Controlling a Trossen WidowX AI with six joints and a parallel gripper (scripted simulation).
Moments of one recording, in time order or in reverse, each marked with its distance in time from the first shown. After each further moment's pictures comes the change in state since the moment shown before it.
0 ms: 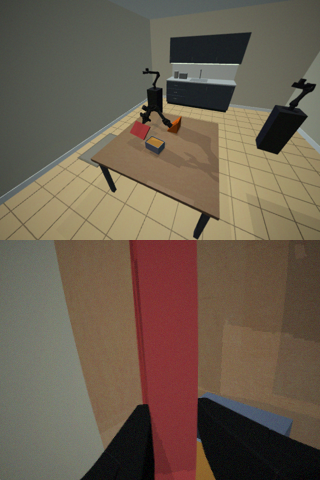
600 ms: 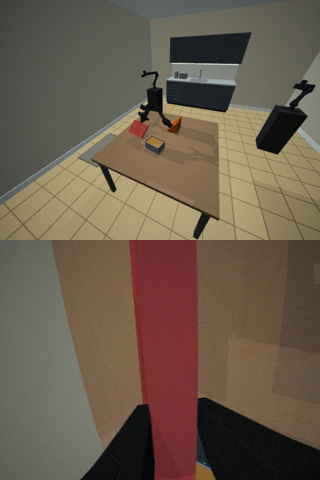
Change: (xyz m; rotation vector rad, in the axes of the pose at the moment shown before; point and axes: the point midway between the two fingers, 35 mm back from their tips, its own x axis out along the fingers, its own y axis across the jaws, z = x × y) arm -0.003 -0.003 0.036 0.002 0.000 -0.001
